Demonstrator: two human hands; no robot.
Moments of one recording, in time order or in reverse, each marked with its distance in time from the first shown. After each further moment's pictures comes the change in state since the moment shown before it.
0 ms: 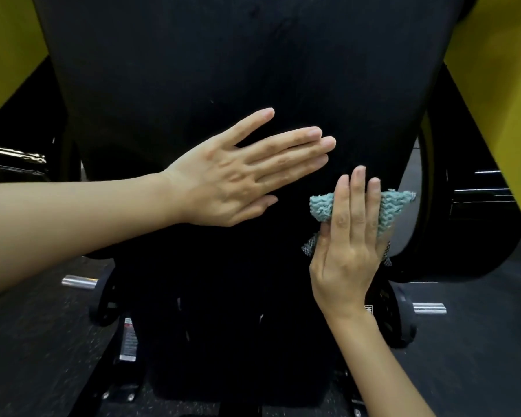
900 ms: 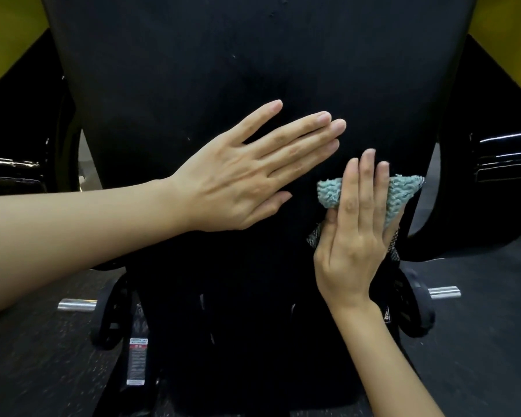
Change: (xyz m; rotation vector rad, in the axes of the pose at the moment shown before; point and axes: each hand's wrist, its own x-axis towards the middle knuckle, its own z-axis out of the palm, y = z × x) left_hand -0.021 0.014 0.016 0.097 0.229 0.080; right_hand -0.030 -0.026 0.025 -0.041 0.079 0.033
